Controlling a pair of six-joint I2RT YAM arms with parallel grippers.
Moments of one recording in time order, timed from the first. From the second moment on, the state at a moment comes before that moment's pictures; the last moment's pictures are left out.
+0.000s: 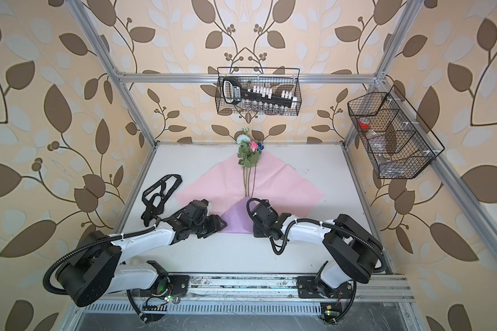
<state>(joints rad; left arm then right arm) -0.56 1.28 0.45 -0.09 0.28 -0.92 0.83 1.51 0.67 -0.26 0.13 0.78</state>
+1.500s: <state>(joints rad) -0.55 1.11 0.49 -0.37 0.16 -0.96 0.50 1.06 0.49 -0.52 0.23 0.83</state>
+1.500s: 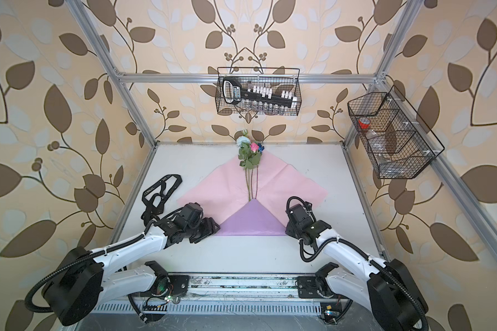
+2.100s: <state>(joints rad) -0.19 1.07 0.63 -0.56 0.13 -0.87 1.27 1.61 1.03 -0.50 0.60 0.43</state>
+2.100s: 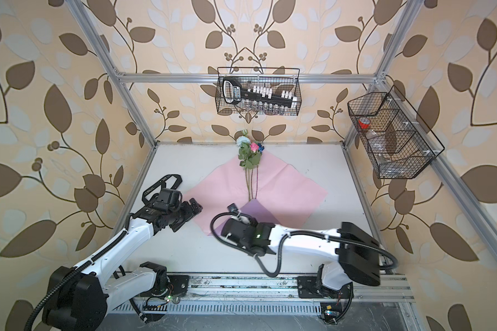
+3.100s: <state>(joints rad) -0.04 1.05 0.63 -0.58 0.22 -0.88 1.31 2.10 1.30 -0.22 0.64 -0.03</state>
